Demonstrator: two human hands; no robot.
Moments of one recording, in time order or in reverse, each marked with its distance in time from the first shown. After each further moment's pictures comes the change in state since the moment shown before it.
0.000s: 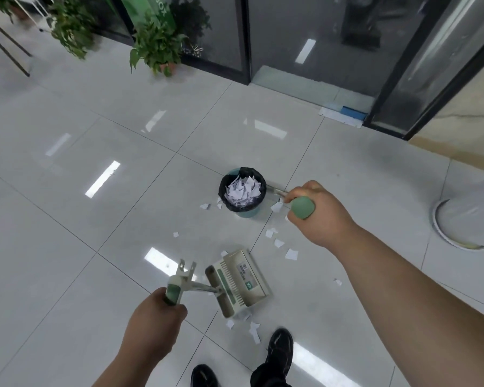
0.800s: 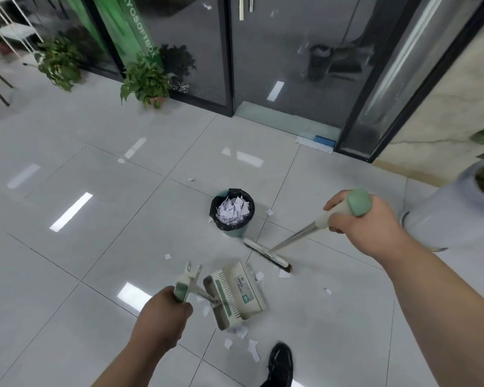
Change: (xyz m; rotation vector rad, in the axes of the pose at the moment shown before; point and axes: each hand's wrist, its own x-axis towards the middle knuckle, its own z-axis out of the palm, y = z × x) left_hand -0.004 -0.033 -0.051 -0.032 -0.100 0.125; right_hand -0.110 -0.073 -0.041 0.258 0.266 0.200
